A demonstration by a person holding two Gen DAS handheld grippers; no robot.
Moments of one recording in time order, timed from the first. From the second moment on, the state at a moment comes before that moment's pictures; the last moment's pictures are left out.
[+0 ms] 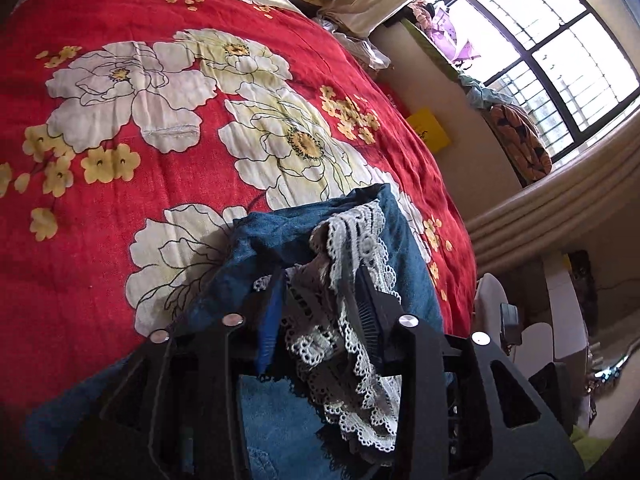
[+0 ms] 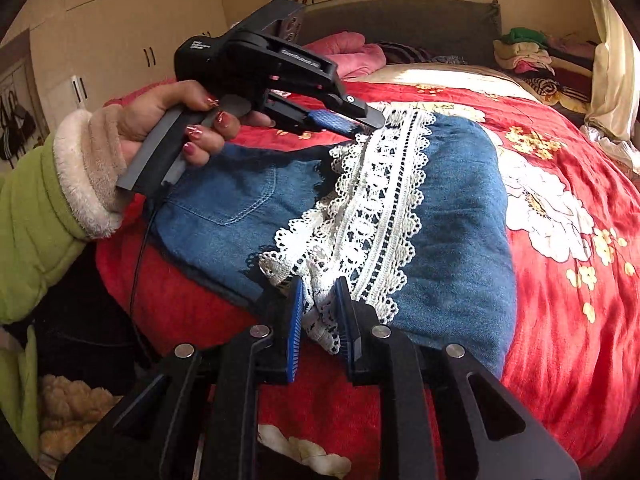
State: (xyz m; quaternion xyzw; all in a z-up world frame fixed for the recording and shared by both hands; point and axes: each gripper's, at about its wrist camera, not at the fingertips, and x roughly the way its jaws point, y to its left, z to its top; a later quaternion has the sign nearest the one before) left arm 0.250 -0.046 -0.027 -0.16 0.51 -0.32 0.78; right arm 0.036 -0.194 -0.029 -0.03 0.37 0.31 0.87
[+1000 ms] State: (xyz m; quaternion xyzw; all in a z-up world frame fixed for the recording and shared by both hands) left arm 0.217 -0.043 -0.045 -0.19 0.49 -0.27 0.81; right arm 0.034 -0.181 -0.038 -0.03 0.38 0.34 0.86
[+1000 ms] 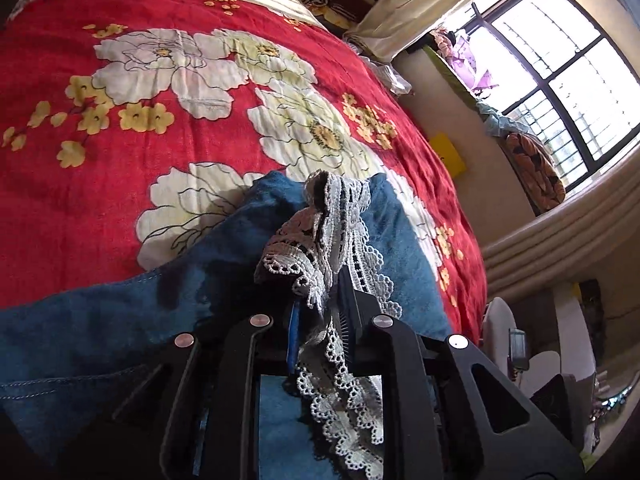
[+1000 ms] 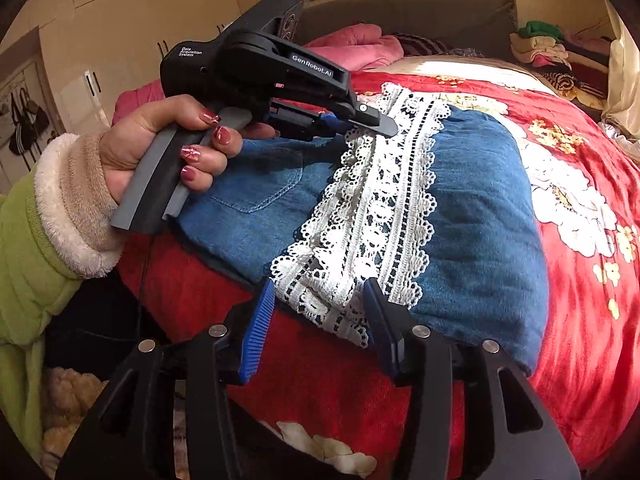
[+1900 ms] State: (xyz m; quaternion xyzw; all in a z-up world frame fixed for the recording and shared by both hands) left arm 0.223 -0.103 -0.050 -0.16 0.46 -0.28 0.83; right arm 0.065 -0.226 -0.052 0.05 0.43 0.22 0.87
